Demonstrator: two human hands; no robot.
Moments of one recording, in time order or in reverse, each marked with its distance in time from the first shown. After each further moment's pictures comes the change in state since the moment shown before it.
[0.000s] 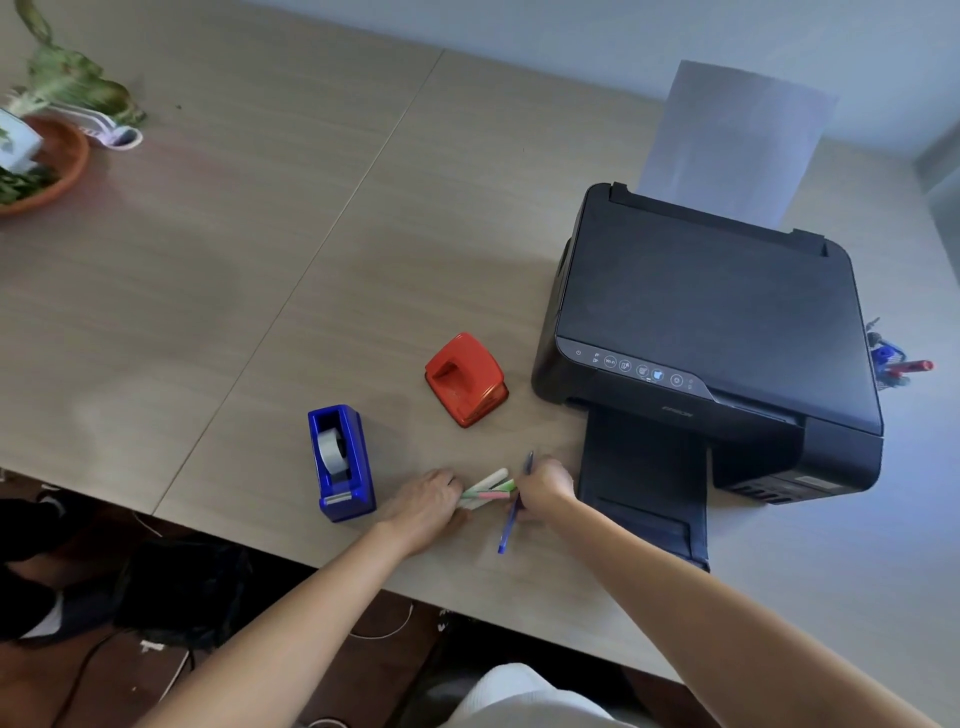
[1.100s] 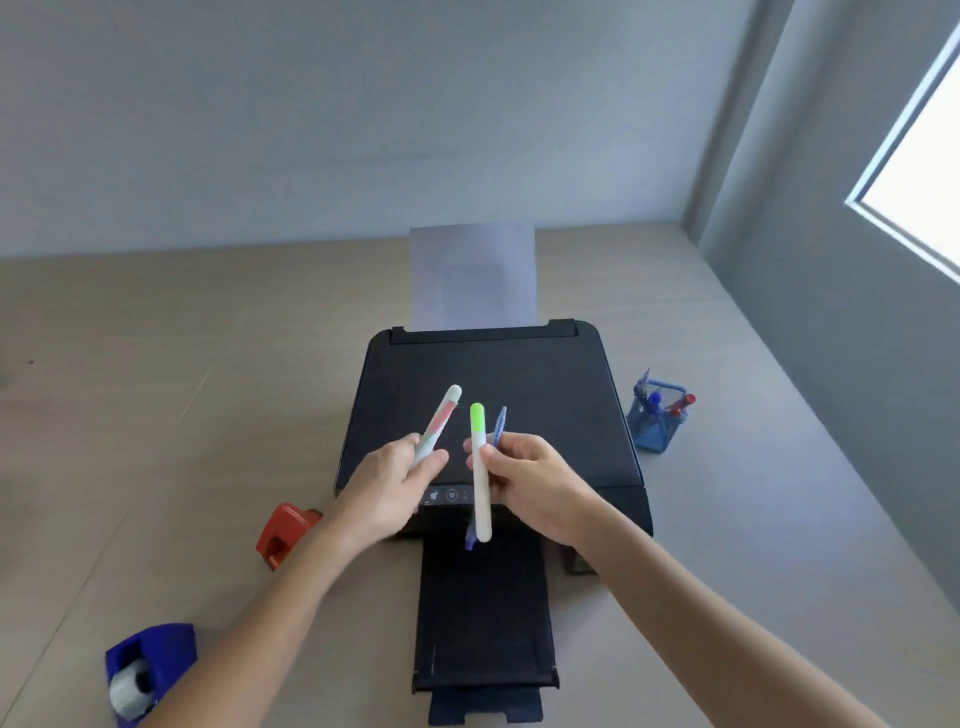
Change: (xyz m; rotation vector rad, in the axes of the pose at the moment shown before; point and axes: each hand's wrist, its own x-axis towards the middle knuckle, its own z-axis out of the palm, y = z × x) left_hand 0.056 0.229 -0.209 -0.383 0.283 0.021; right_hand -0.067 -0.009 -0.270 0.787 -0.374 -0.669
